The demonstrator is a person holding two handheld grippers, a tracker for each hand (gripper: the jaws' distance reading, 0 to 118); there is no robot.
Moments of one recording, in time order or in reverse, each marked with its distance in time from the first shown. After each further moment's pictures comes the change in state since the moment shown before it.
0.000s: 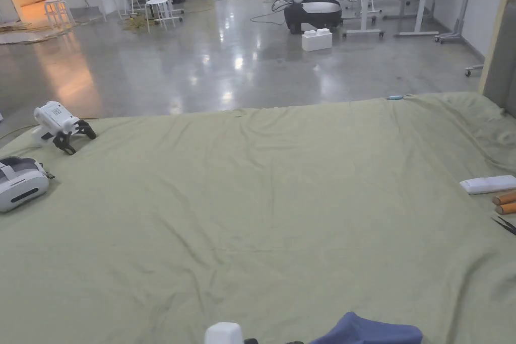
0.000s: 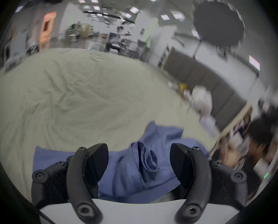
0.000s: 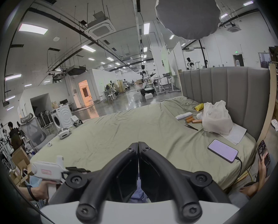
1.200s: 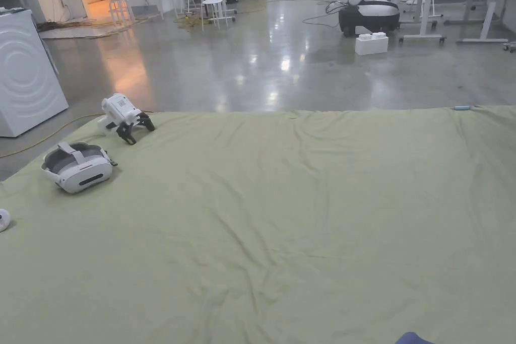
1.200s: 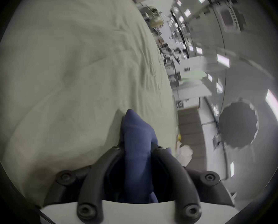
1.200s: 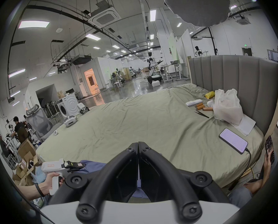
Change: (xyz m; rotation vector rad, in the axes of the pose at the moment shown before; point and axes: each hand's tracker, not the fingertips) left arm -0.171 -0.060 0.022 0.105 -0.077 0.845; right arm -0.021 -0.015 -0.018 -0.133 0.064 0.027
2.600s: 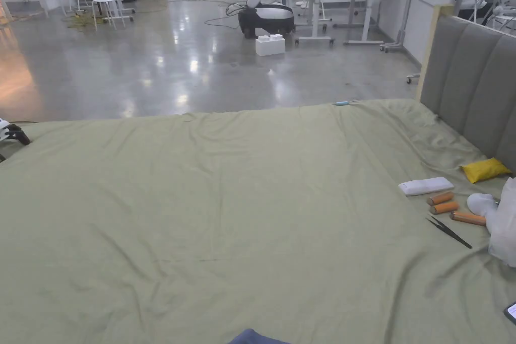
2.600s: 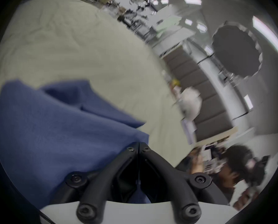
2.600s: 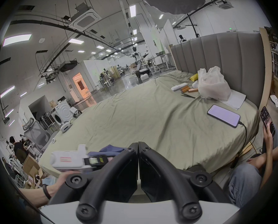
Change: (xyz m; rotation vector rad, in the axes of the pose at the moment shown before) left arm 0.126 -0.168 -0.147 -0.427 0.157 -0.639; right arm 0.031 -0.044 0.018 -0.067 -0.065 -0.166
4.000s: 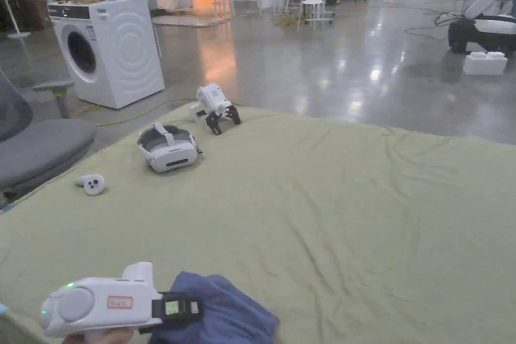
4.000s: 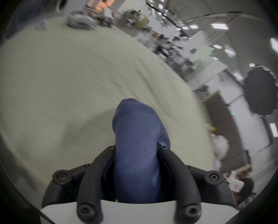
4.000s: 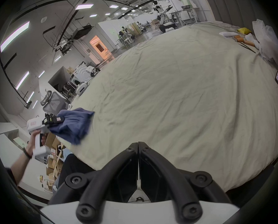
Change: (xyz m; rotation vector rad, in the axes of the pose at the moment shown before) left arm -0.280 0.138 0.354 0.320 0.421 0.204; right arm -0.044 -0.043 -0.185 -0.448 0.274 0.019
